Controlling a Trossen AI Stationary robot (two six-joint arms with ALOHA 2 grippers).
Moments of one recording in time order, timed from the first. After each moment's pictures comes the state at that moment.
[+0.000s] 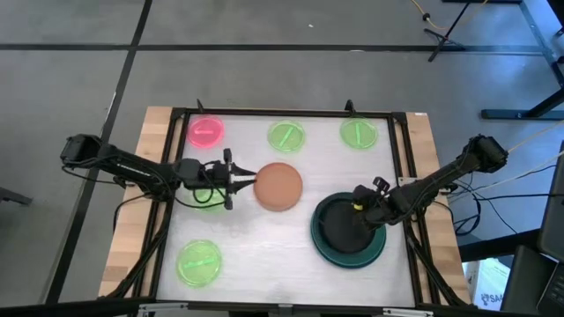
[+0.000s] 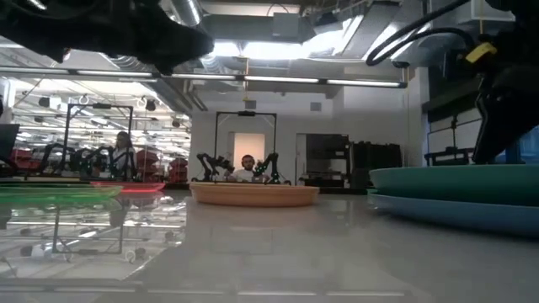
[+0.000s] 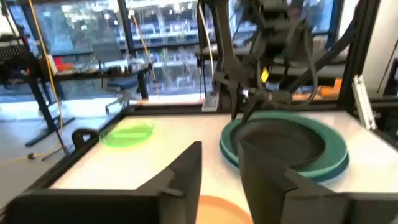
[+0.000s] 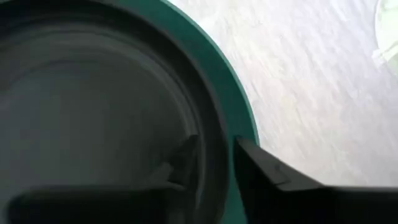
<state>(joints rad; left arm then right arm) -0.08 1.08 0.34 0.71 -0.23 0.05 0.50 1.25 0.71 -0.90 0.43 0.99</state>
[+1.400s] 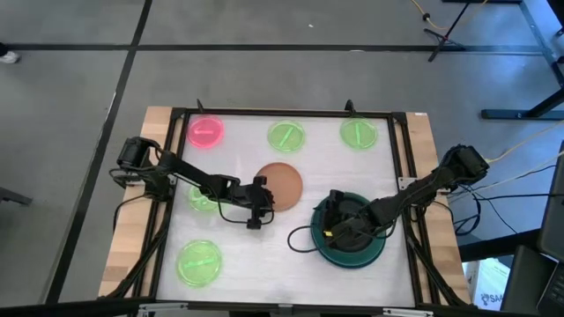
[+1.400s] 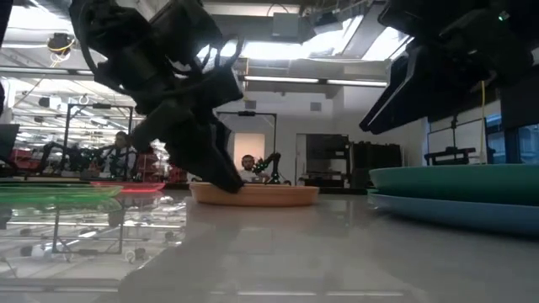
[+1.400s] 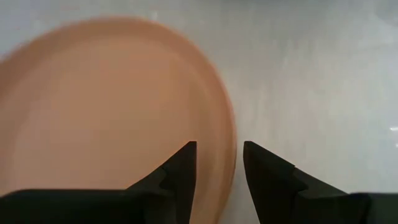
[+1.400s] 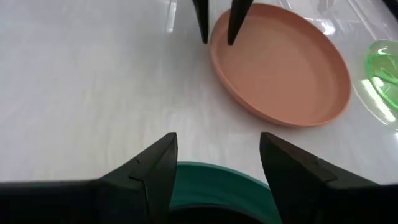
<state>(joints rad) -0.12 1.74 0.74 0.19 -0.12 0.01 0.50 1.54 0.82 -0.17 0.57 0.33</state>
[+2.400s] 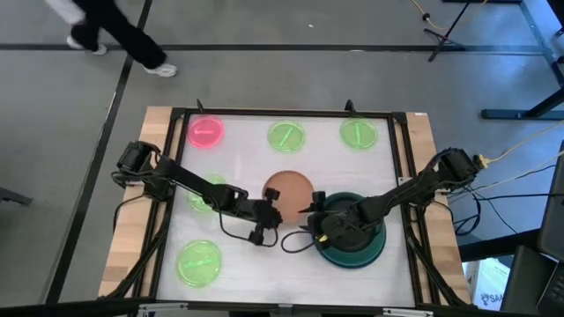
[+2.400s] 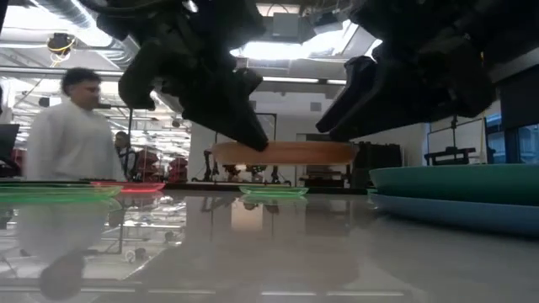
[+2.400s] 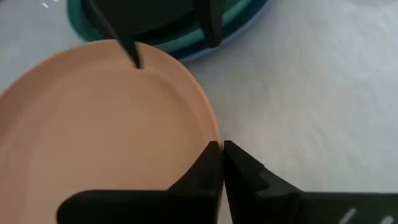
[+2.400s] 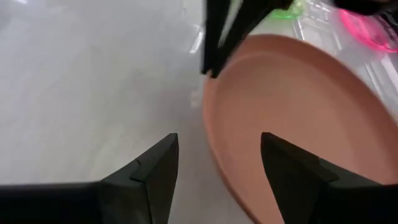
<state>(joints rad) -0.27 1.75 0.97 -0.02 -0.19 0.20 0.43 1.65 0.82 0.11 0.42 -0.06</state>
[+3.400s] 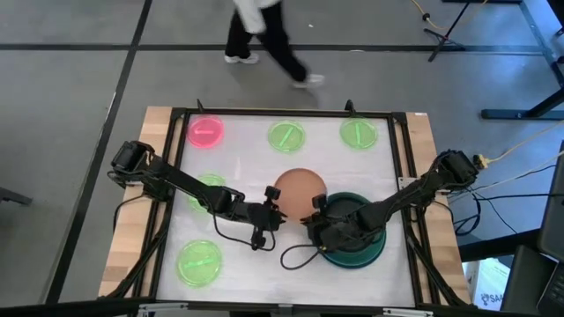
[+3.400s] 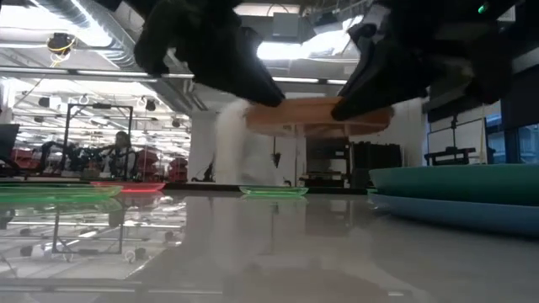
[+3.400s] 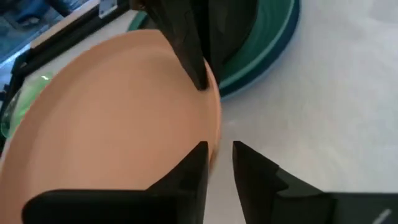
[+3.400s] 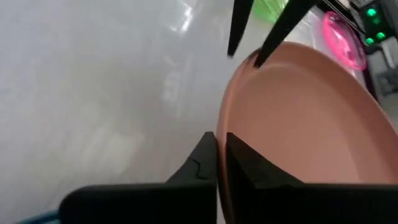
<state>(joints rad) -0.33 1.69 1.02 -0.03 -0.31 0.25 0.50 1.66 0.98 -0.18 0.58 -0.10</state>
